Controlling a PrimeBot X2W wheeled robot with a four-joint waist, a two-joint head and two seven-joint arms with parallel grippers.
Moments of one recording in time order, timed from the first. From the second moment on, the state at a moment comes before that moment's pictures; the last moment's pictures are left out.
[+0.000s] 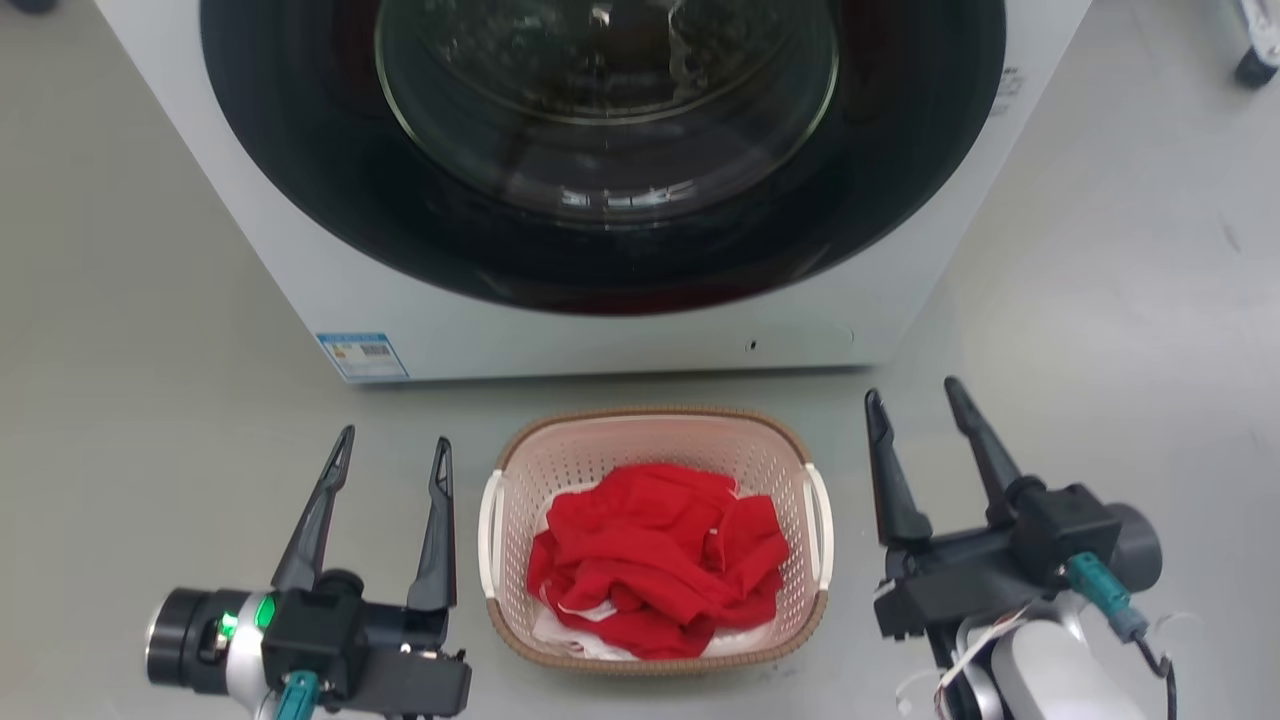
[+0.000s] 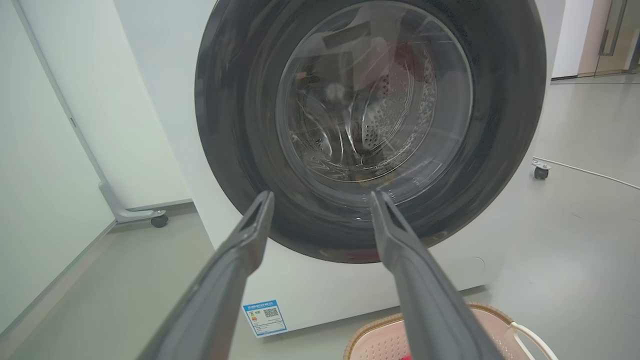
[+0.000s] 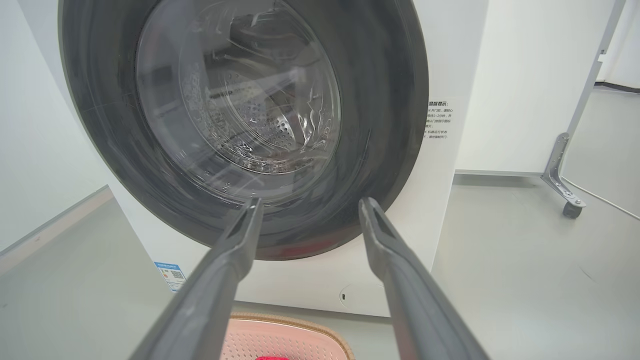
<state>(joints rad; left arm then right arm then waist) -0.08 0.13 -0.23 0.02 -0.08 0.12 -0.25 -0.27 -0.10 0.35 0.20 0.23 -0.12 -0.25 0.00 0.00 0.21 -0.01</state>
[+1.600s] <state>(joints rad) -0.64 0.05 -0.24 0.62 -0.19 0.01 -0.25 -0.71 -0.10 0.26 0.65 0.26 -0.11 -0.26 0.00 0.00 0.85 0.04</state>
